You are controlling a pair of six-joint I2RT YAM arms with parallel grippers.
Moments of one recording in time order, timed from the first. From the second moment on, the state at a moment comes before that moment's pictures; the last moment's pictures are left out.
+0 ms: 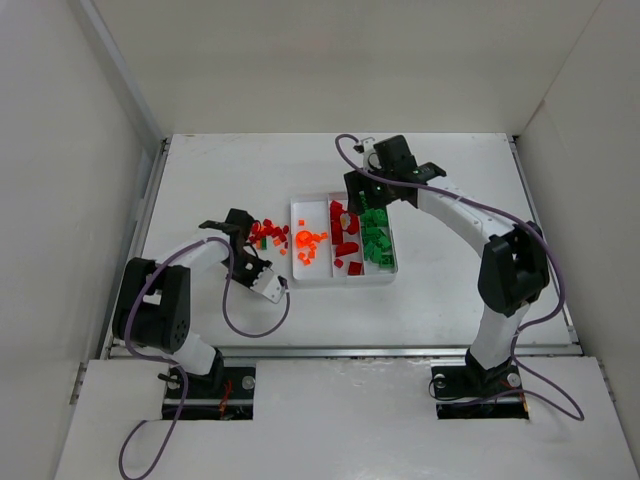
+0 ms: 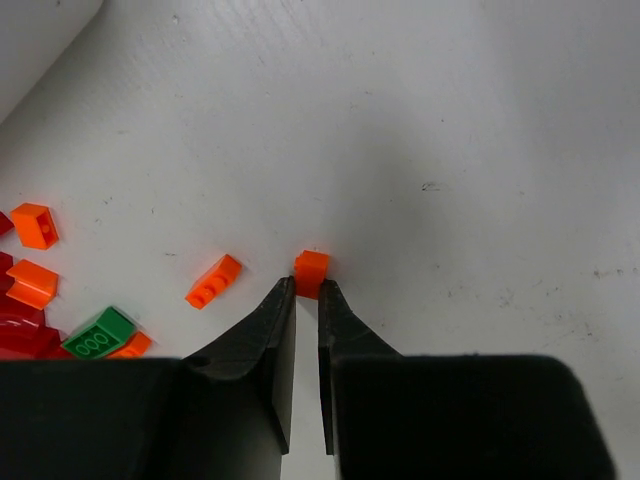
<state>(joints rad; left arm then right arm) -0.25 1.54 0.85 -0.83 0.31 1.91 0.48 1.83 1.56 -0.54 -0.16 0.07</state>
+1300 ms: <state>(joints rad) -0.40 1.62 1.17 -0.59 0.69 1.22 0.44 1.62 1.41 -0.51 -0.01 0.14</state>
